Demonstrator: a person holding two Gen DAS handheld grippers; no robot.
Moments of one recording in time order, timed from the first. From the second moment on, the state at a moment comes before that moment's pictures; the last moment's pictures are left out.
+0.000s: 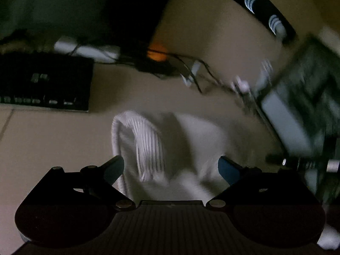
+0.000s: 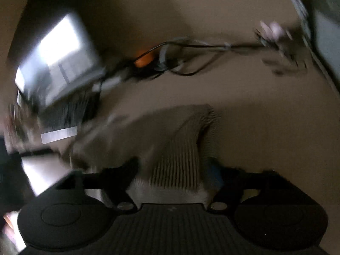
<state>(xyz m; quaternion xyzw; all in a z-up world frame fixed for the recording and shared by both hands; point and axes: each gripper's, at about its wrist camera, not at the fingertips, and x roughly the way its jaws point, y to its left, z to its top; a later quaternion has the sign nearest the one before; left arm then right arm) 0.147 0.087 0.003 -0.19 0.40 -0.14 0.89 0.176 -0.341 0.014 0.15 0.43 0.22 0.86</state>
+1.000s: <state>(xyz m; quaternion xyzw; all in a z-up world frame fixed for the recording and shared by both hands) 0.210 0.050 -0.047 -0.22 0.48 -0.19 0.83 0.251 -0.317 -0.034 0.23 0.49 0.32 0.78</state>
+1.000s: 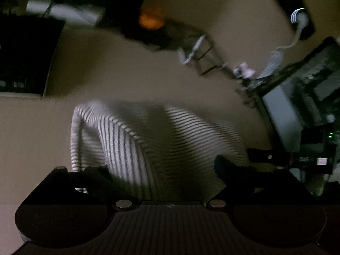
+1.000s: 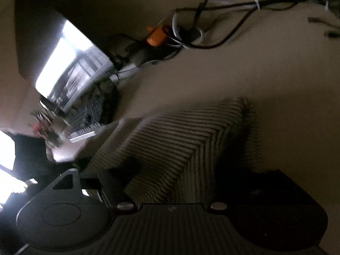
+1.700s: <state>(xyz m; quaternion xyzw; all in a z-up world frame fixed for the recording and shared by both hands) 0.124 0.062 -0.031 -0.29 0.46 -0.25 0.80 0.186 -0.327 -0.011 0.19 0.49 0.32 0.79</state>
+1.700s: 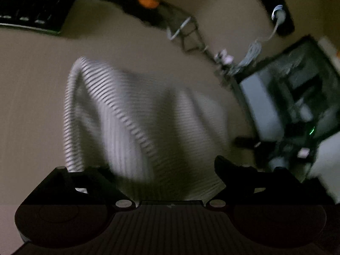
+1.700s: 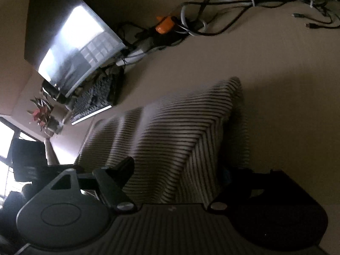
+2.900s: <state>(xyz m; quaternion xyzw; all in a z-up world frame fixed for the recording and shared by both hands) 0.101 0.031 0.029 -0.15 0.38 -0.23 0.88 0.063 -0.231 0.001 -0.21 0.33 0.31 0.87</state>
